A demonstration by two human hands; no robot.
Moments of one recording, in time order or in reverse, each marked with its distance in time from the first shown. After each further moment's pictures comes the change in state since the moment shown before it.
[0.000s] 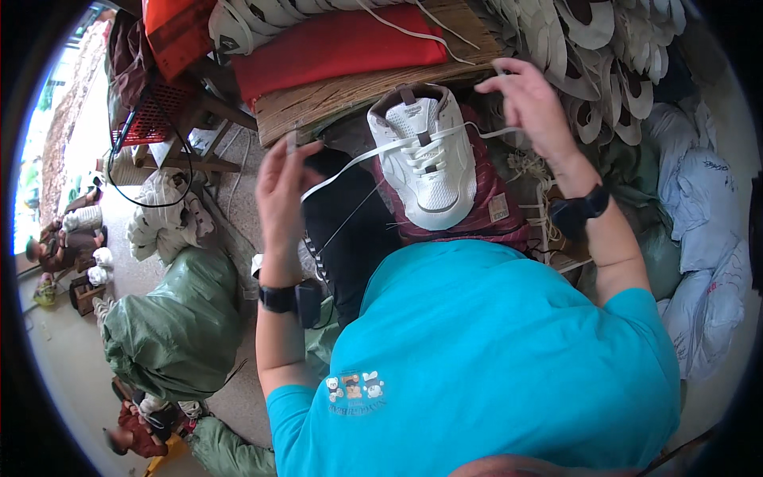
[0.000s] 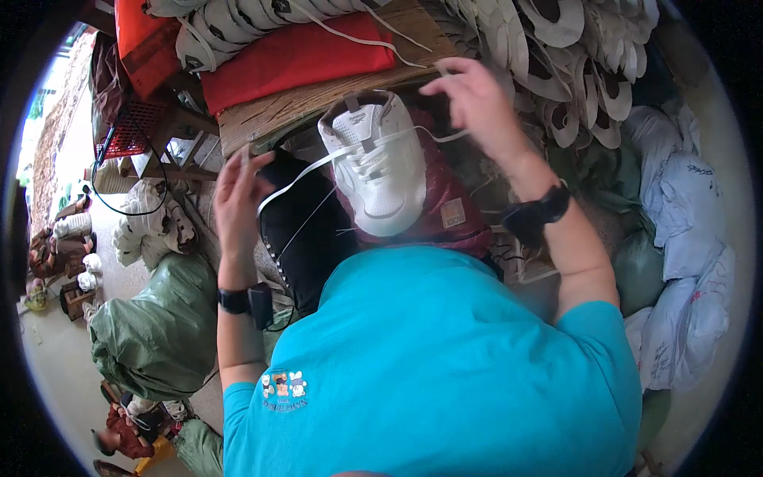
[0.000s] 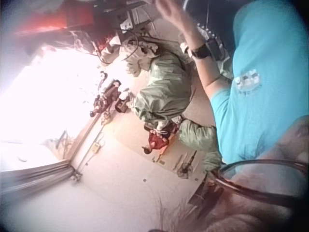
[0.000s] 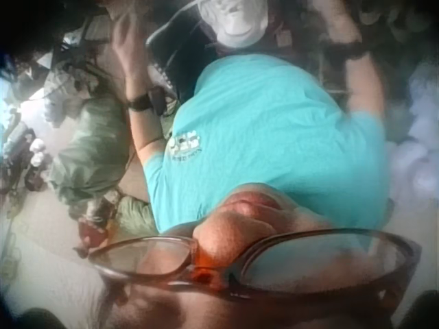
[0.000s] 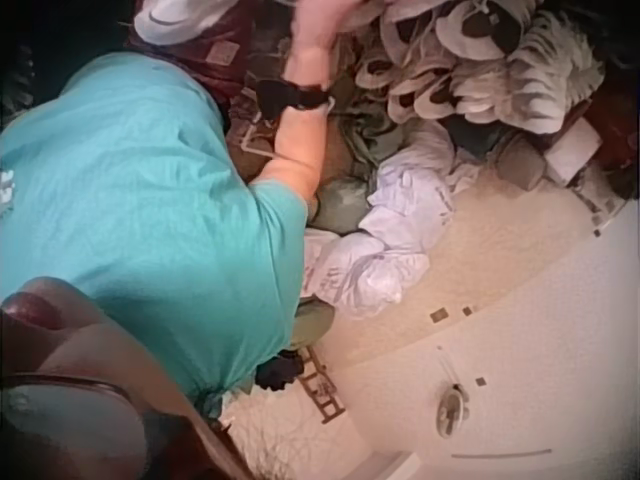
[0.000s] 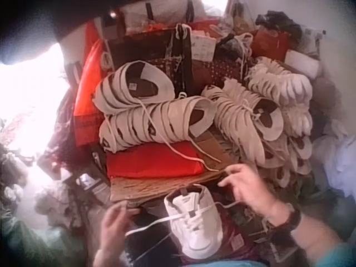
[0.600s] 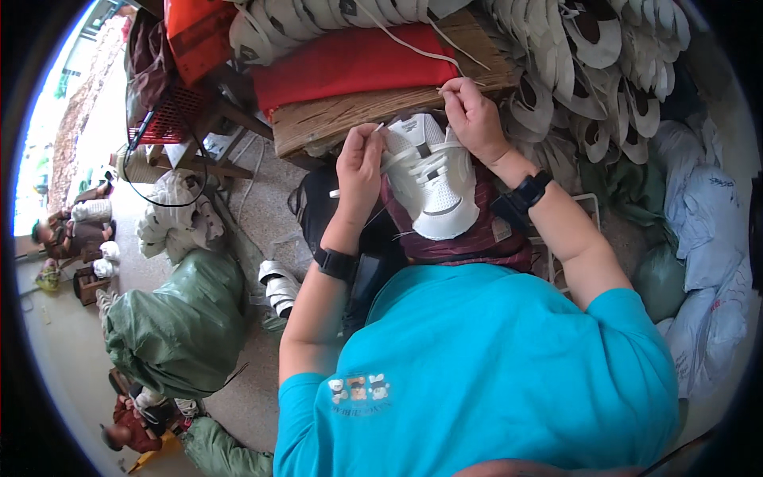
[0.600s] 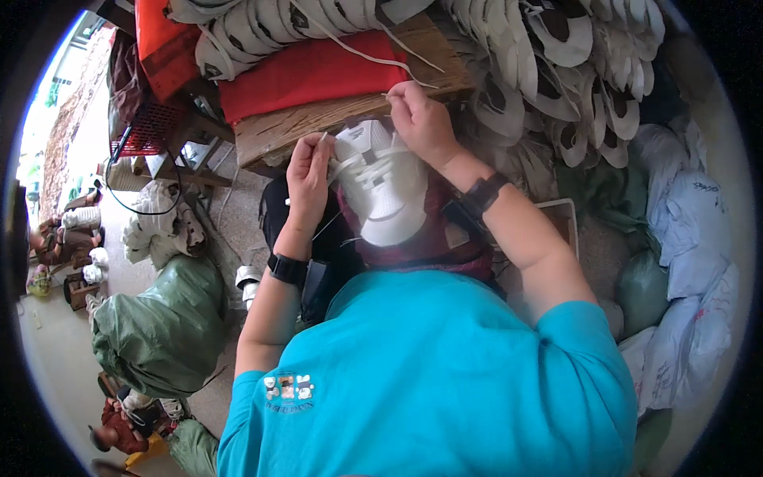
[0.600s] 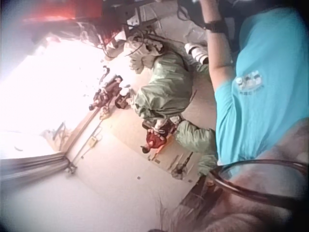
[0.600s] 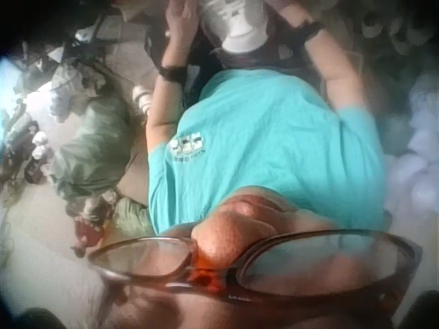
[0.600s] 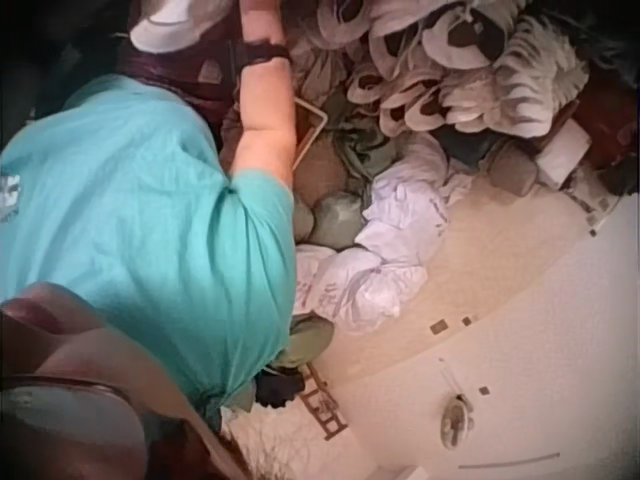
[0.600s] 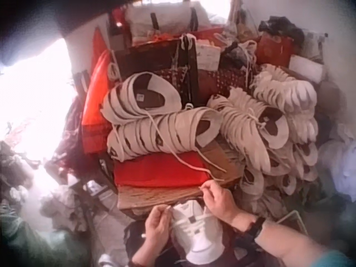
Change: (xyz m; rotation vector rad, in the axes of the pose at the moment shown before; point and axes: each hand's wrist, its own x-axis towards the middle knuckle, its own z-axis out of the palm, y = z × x) left_hand 0.029 -0.053 0.081 -0.072 -0.168 0.216; right_hand 0.044 0.062 0.071 -0.431 0.172 -0.543
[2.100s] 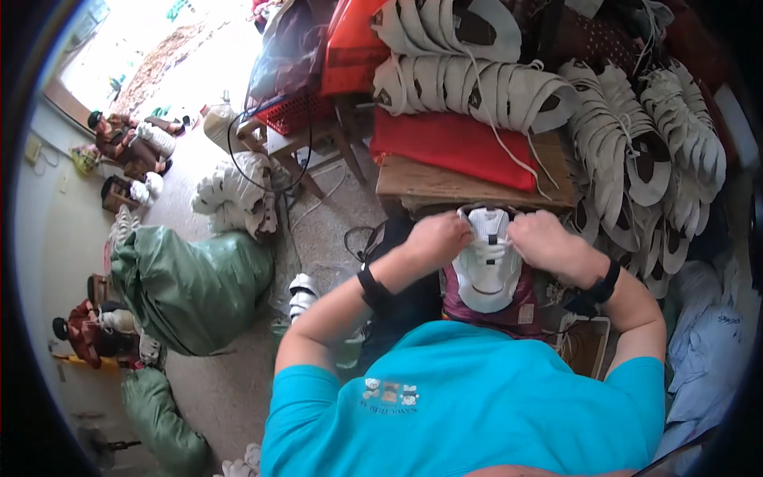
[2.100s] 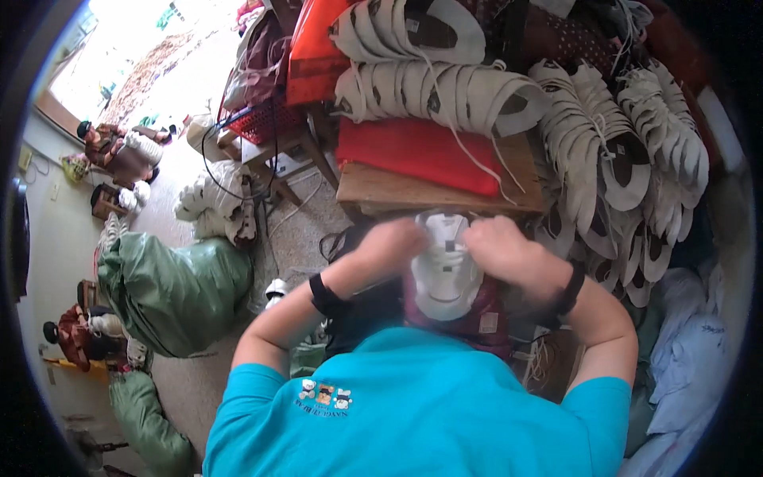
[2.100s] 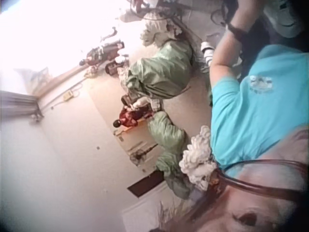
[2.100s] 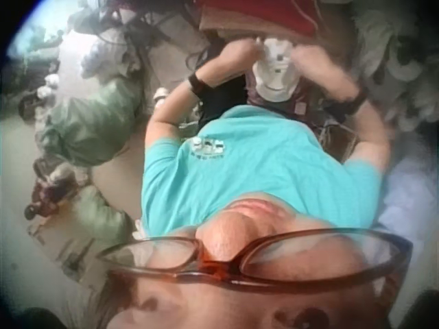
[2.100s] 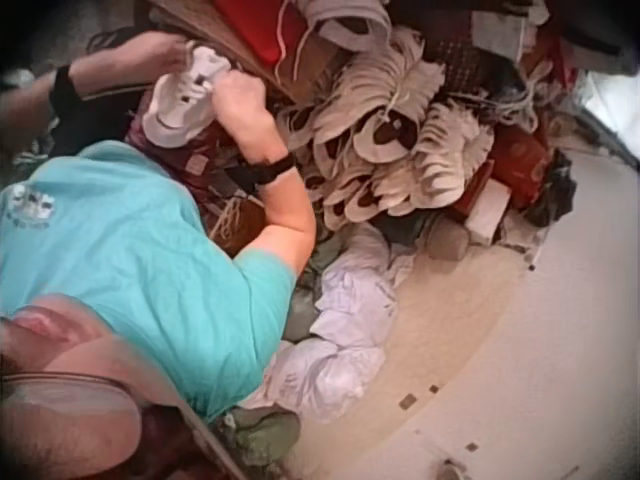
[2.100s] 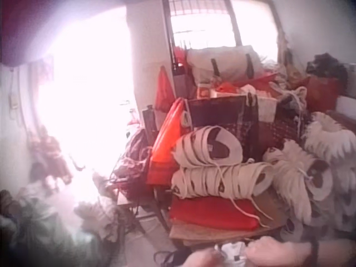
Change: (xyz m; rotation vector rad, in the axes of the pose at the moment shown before) left_hand 0.003 0.029 -0.017 1.244 -0.462 0.257; right_hand 0.035 -0.076 -0.049 -0.728 -1.111 -0.459
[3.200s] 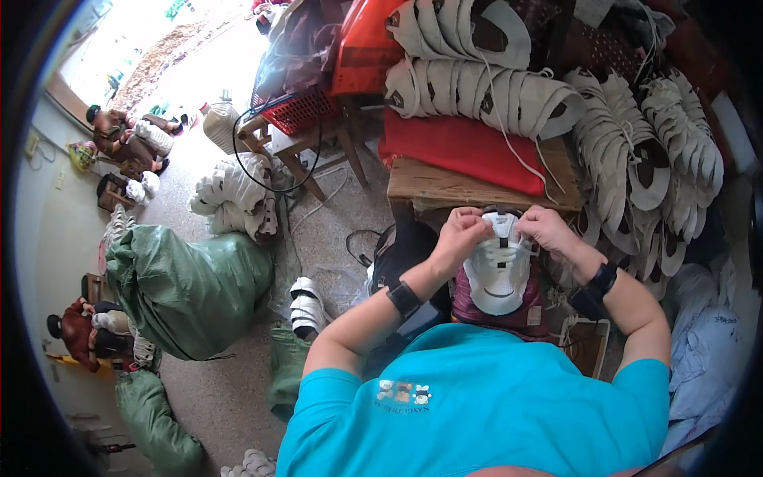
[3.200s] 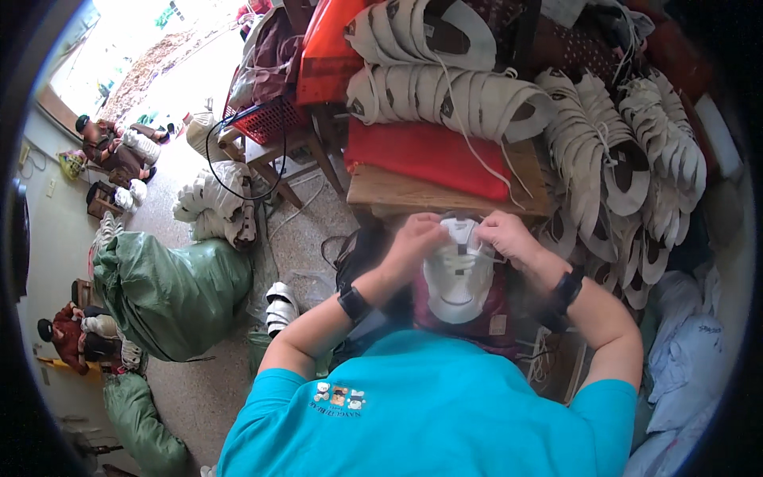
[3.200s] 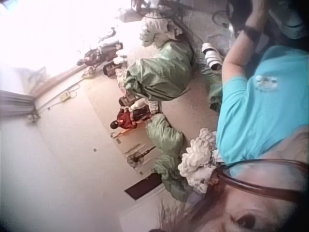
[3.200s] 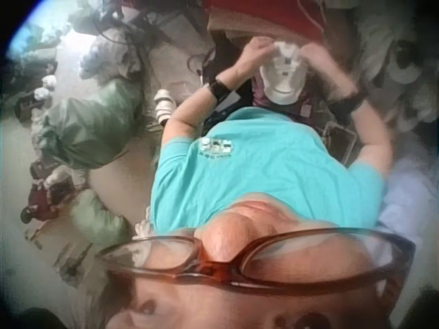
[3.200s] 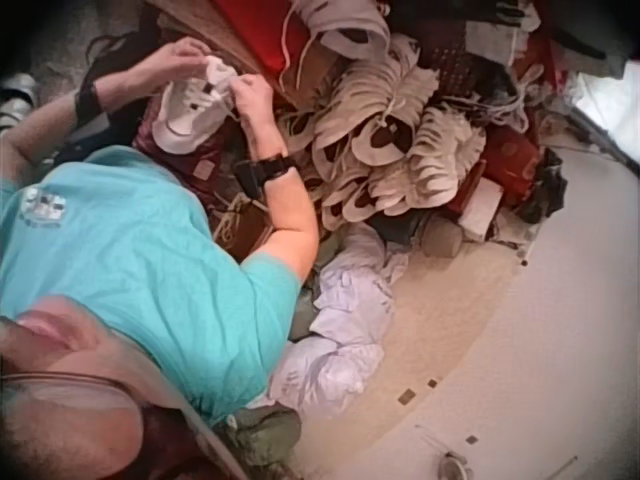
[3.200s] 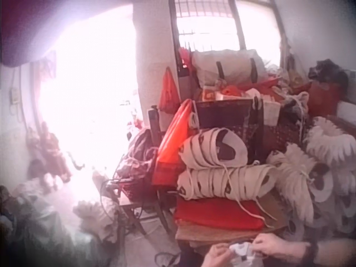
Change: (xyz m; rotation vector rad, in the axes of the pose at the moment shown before) left_hand 0.004 0.027 0.005 -1.419 0.293 -0.446; right_hand 0.015 0.019 0.033 1.339 0.118 0.606
